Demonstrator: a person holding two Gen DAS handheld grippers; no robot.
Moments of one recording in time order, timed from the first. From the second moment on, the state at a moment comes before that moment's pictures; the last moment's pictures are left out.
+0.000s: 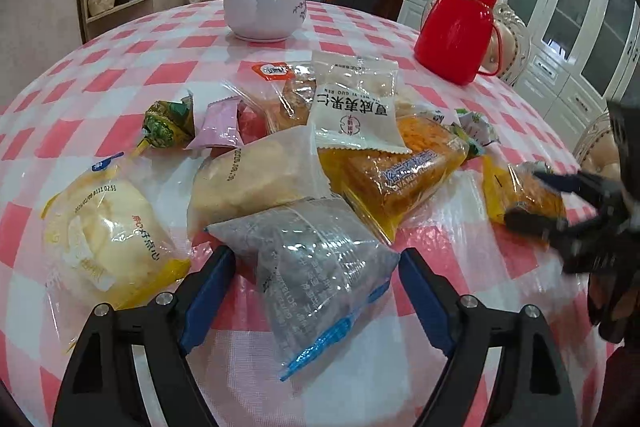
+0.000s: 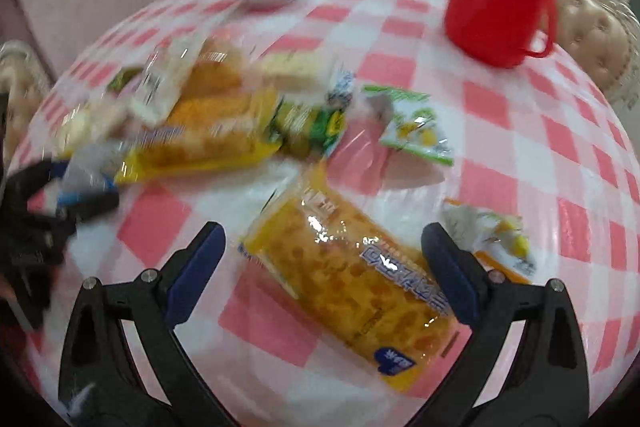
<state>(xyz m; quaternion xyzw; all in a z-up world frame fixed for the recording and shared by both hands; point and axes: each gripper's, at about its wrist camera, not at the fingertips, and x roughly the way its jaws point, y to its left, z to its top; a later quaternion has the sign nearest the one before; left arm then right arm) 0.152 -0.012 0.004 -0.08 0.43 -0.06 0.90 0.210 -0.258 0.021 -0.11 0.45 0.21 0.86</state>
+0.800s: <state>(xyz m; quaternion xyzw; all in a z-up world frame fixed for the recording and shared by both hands) 0.091 0.003 0.025 -0.05 0.40 -0.06 0.91 0.084 -0.269 0.028 -0.04 0.41 0.13 0.90</state>
